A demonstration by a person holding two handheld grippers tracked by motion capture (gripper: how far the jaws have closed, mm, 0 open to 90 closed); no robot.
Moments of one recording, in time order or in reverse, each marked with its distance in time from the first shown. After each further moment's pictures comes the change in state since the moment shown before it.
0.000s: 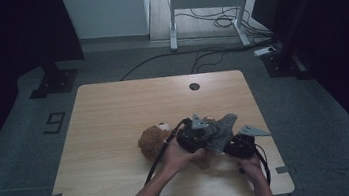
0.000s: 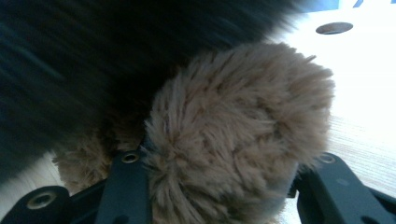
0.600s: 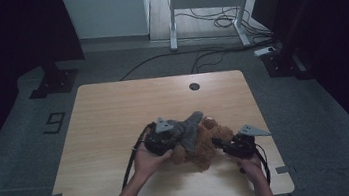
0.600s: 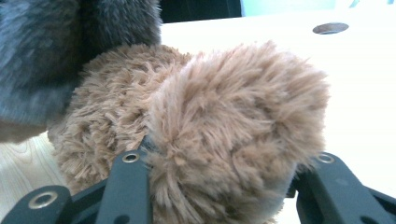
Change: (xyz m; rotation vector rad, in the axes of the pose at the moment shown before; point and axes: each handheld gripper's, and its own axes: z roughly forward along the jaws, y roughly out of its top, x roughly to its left) left arm 0.064 -0.069 -0.067 -0.072 0.112 -0.158; right arm 0.000 0.001 0.000 0.012 -0.010 -0.008
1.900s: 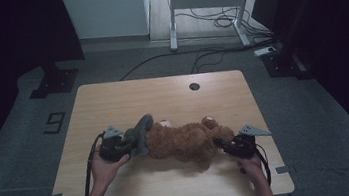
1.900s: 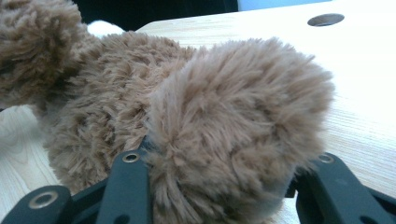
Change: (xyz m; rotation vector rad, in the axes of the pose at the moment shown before) left arm 0.077 -0.052 -0.058 -0.019 0.082 -0.169; right arm -0.005 -0.003 0.000 0.012 -0.011 0.025
